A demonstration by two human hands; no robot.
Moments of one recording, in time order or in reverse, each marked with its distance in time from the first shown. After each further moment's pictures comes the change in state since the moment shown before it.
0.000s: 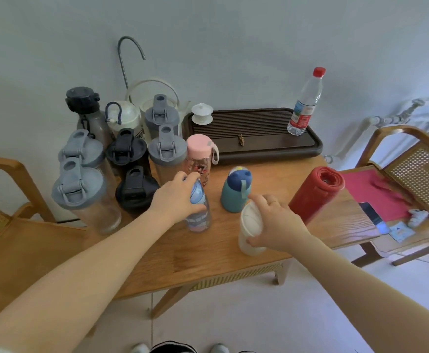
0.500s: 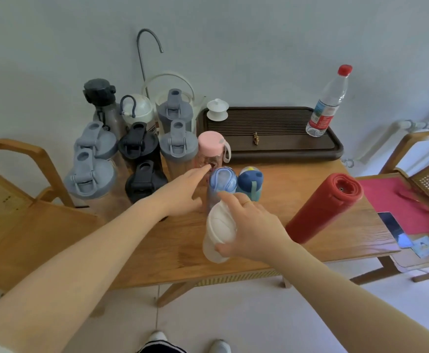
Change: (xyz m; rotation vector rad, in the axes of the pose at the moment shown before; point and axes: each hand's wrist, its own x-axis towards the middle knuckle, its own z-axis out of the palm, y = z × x) left_hand 0.002 -0.008 -0.015 -0.255 -0.195 0.068; right_hand -0.008 -0.057 -0.010 0.056 0.010 -0.282
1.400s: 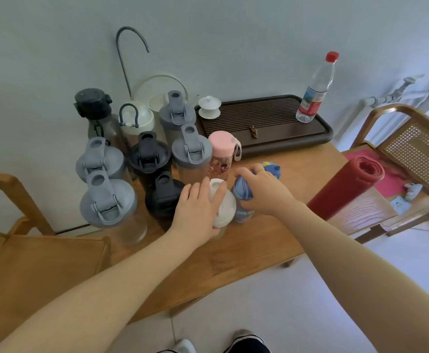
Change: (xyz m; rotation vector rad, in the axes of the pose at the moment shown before) left_hand -0.018 -0.045 0.013 0.667 0.199 0.221; right_hand 0.090 -0.012 0.008 -0.080 0.081 0.248
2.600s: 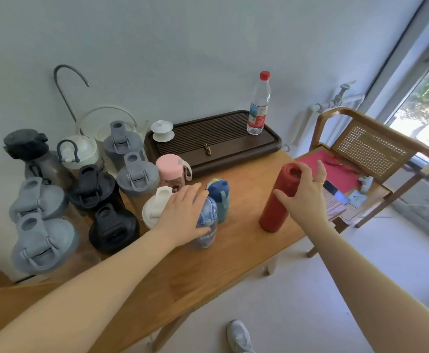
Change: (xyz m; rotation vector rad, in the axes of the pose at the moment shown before) left_hand 0.059 0.046 -0.026 -0.218 0.011 0.180; right_hand -0.083 0.130 -0.029 0.411 0.587 0.553
